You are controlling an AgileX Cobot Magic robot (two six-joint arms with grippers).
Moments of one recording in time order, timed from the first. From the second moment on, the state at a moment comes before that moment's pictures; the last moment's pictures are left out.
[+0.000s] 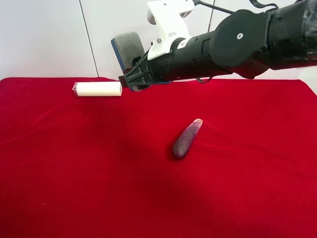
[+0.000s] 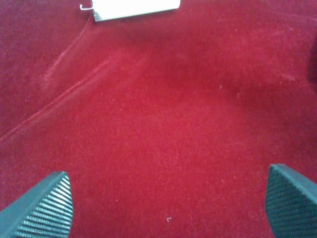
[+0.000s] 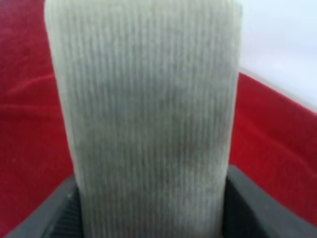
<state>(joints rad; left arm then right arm) -0.18 -0.01 -0.51 -0.10 1.06 0.05 0.73 1.64 -1.02 0.57 -0.06 -0.60</state>
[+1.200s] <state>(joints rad) -0.18 -0.01 -0.51 -0.10 1.06 0.05 0.88 1.64 -1.02 0.31 -0.29 -0.56</state>
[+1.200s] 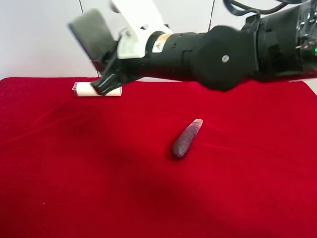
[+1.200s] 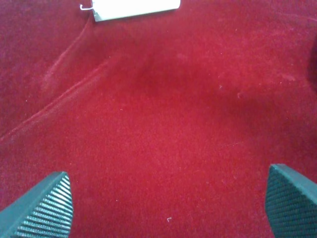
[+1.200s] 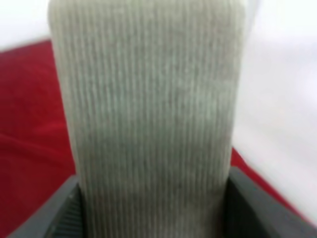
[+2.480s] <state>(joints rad) -0.18 -0.01 -0.51 -0.10 1.06 0.05 0.89 1.85 -1.02 -0.06 -0.43 -0.21</state>
